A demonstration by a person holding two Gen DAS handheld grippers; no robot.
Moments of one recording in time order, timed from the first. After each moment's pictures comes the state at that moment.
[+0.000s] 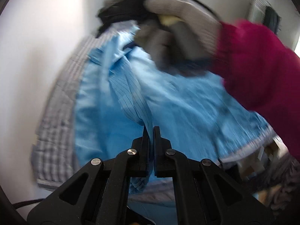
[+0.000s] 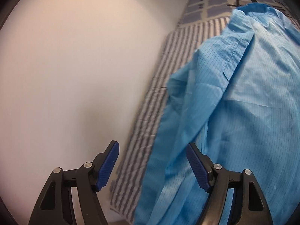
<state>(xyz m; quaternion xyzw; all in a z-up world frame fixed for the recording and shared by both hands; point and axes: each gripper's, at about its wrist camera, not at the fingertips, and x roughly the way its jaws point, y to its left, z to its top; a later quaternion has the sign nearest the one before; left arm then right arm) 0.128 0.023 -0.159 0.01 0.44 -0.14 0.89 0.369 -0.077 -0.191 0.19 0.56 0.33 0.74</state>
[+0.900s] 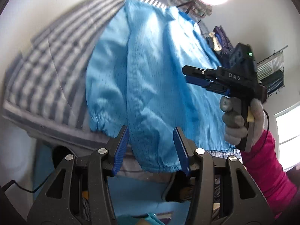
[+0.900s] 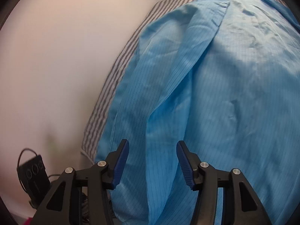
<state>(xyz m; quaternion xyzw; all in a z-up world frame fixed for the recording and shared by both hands) 0.106 0.137 -0.215 -0.27 0.52 -0.11 0.80 0.254 -0.146 -0.237 0.08 0.59 0.37 0.72</state>
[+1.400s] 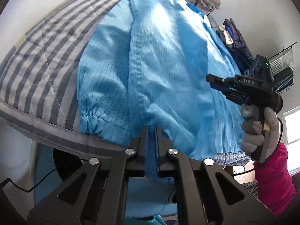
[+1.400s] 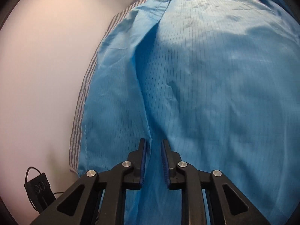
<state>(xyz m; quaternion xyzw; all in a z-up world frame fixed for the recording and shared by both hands) 0.112 0.112 -0.239 -0.25 0.53 -0.09 0.81 0.251 -0.222 -0.257 0.18 0.59 0.28 0.74</state>
